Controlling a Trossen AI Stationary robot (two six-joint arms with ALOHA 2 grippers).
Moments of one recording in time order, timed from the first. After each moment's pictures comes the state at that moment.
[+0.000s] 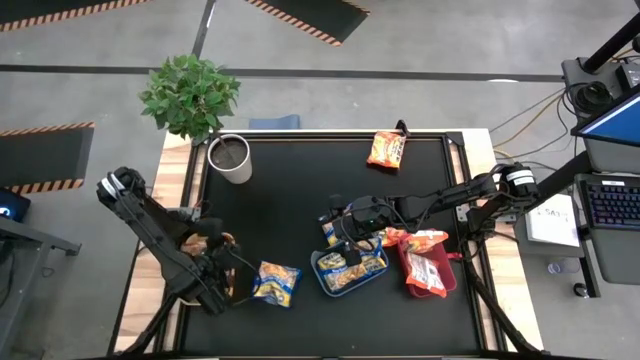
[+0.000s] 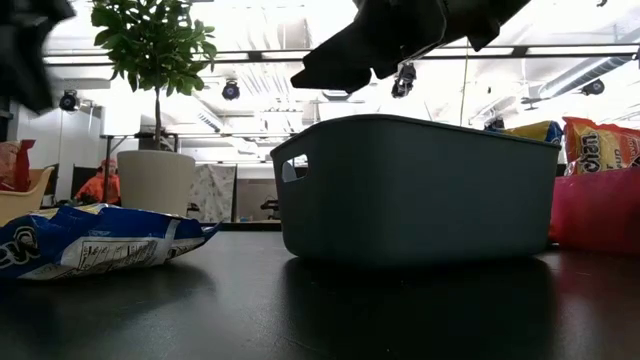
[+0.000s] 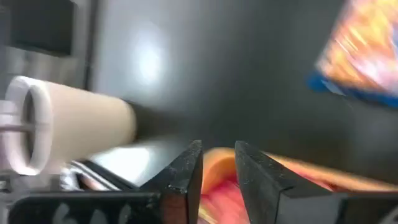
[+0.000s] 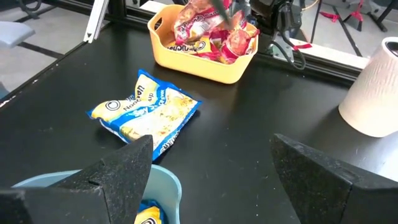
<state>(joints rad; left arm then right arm) -0.85 1.48 1.08 -1.47 -0.60 -1.04 0.10 1.63 1.00 0.24 -0.11 -0.21</state>
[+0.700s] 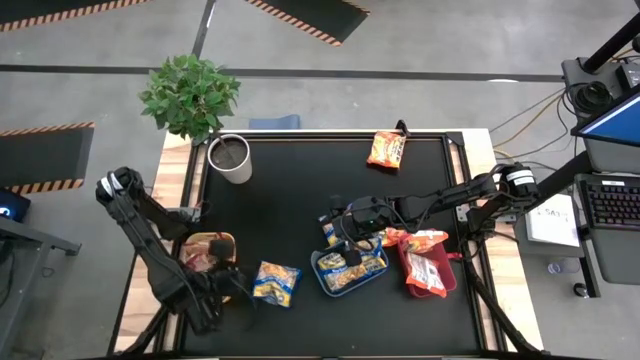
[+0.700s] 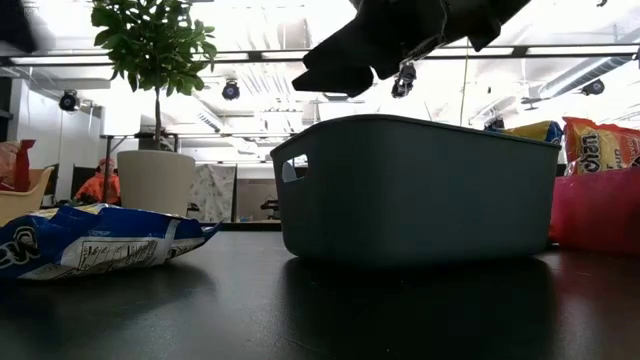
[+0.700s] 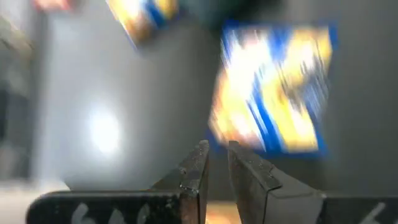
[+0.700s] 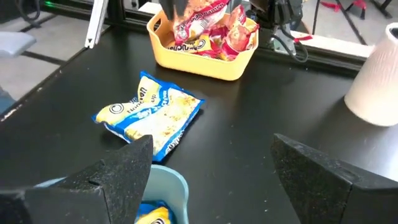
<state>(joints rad) -0.94 1.47 1.14 -1.17 -0.64 -0.76 0.10 1.63 1.00 0.23 -0.11 -0.15</state>
